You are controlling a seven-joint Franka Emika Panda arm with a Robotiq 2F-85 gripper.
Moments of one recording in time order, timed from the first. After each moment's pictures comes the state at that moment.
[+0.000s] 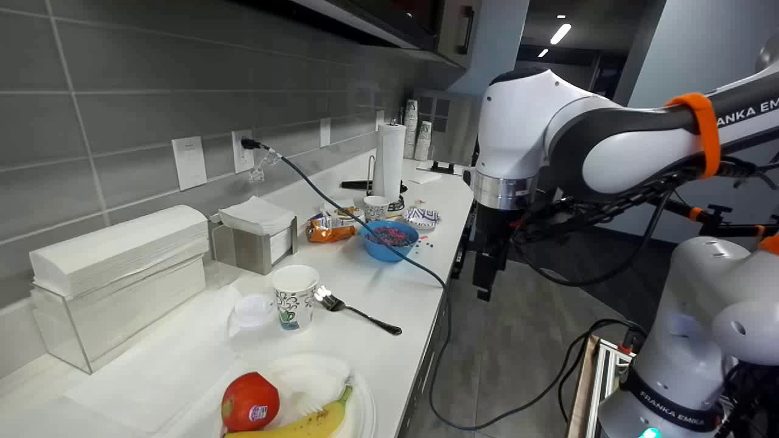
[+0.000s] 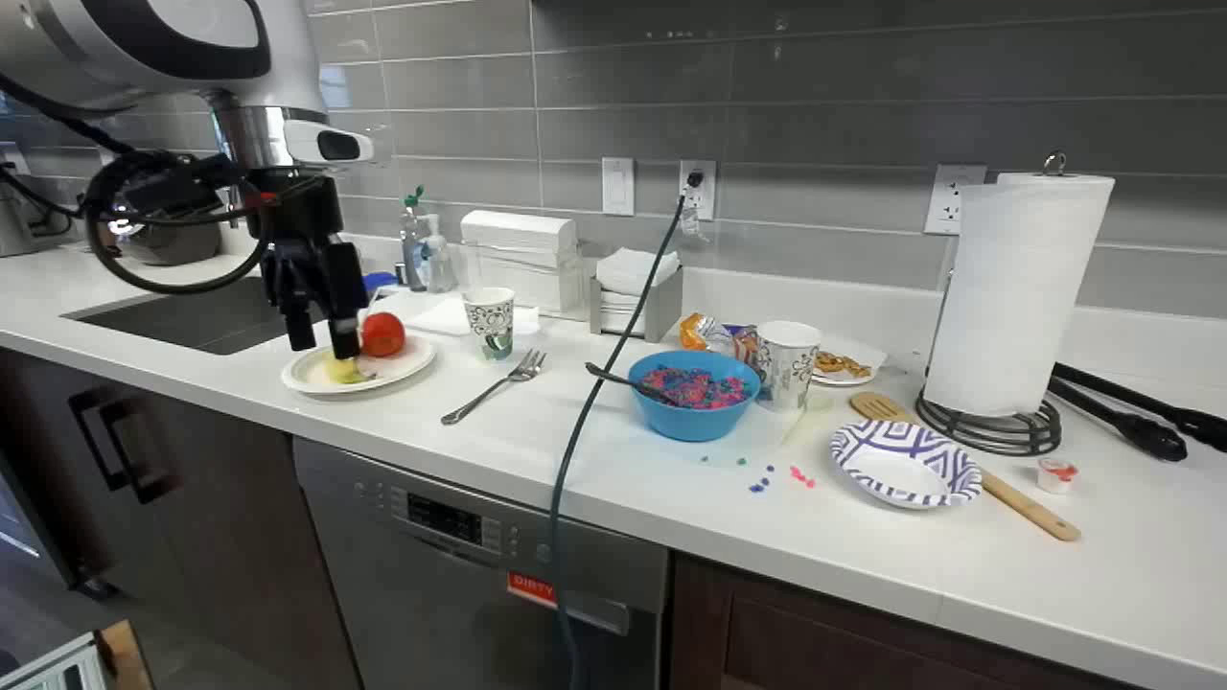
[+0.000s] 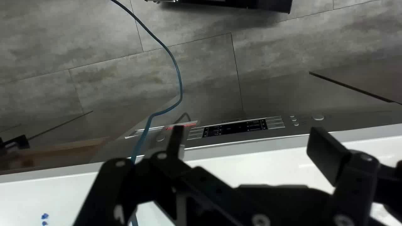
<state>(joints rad) 0.14 -0.59 0.32 -2.62 0.03 1.94 0.29</state>
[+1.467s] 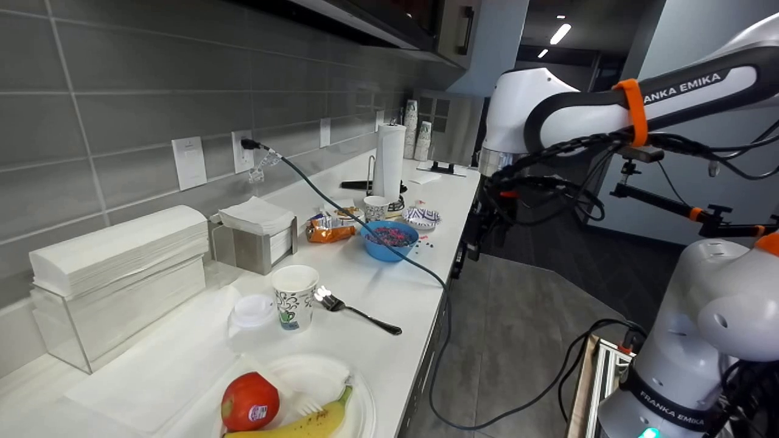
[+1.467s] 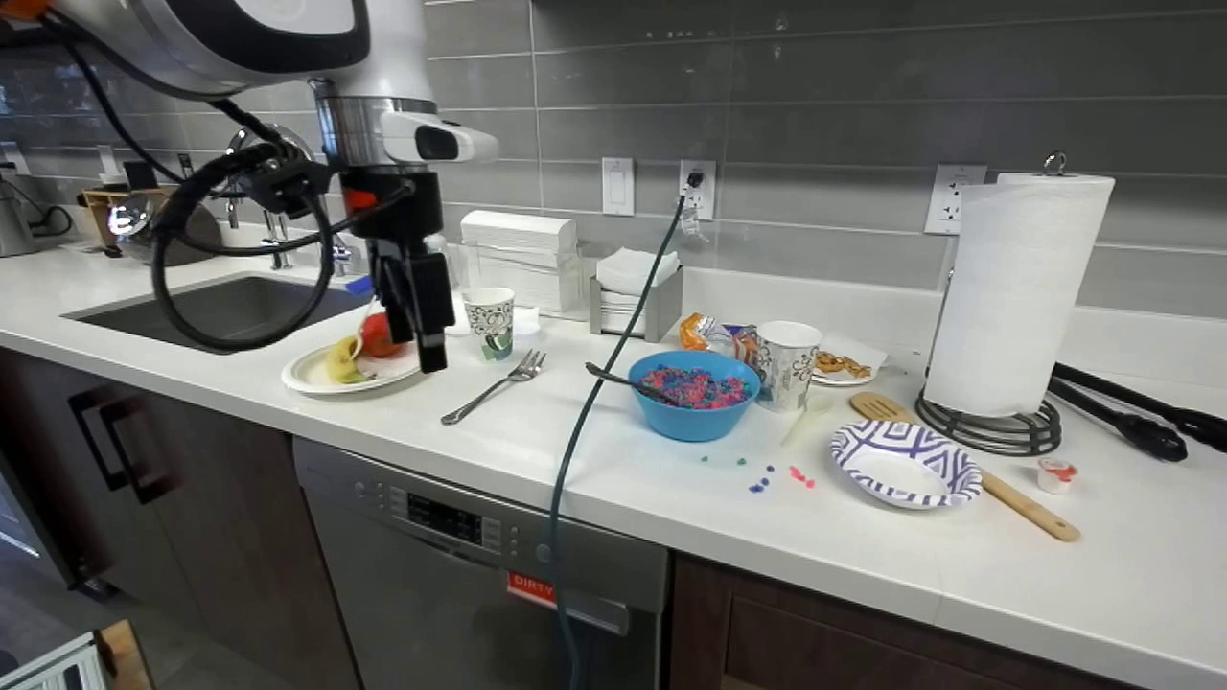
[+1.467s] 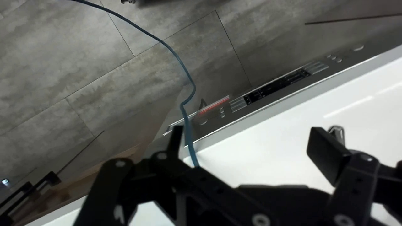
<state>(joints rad) 0.01 -0.58 0.12 -2.62 0.02 2.03 0.29</state>
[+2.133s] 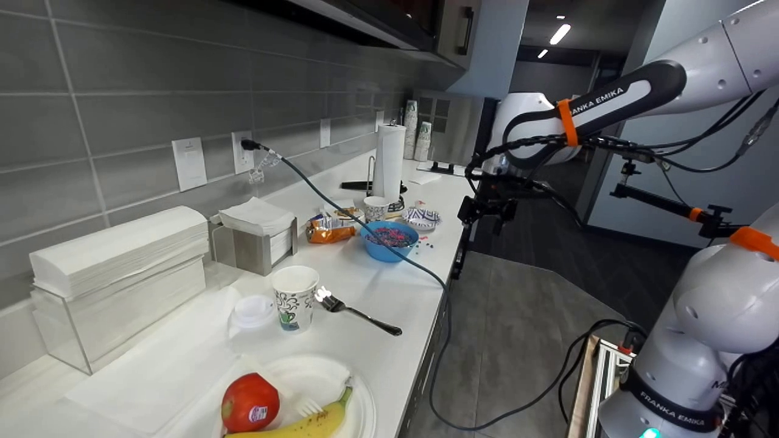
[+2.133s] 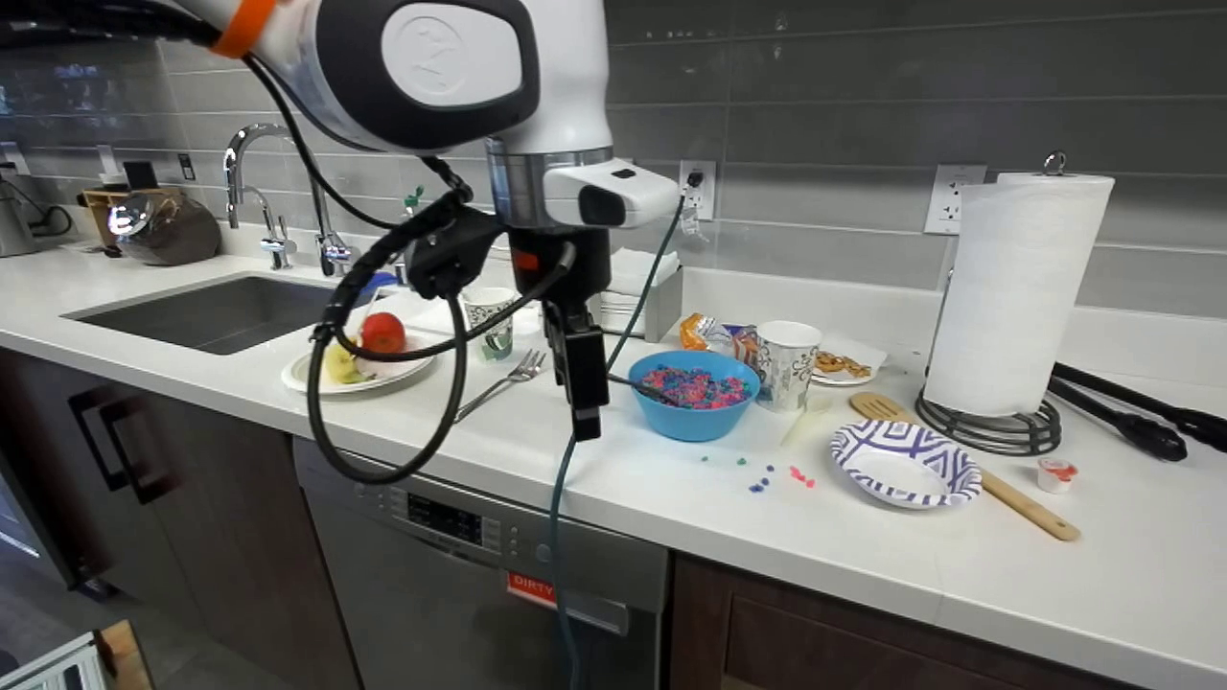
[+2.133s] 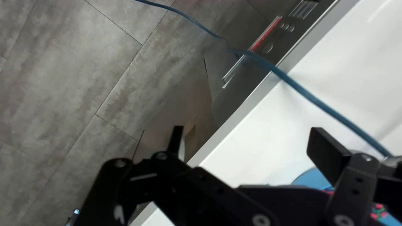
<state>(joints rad) -0.21 -0.37 -0.03 -2.57 -0.01 2.27 0.35</state>
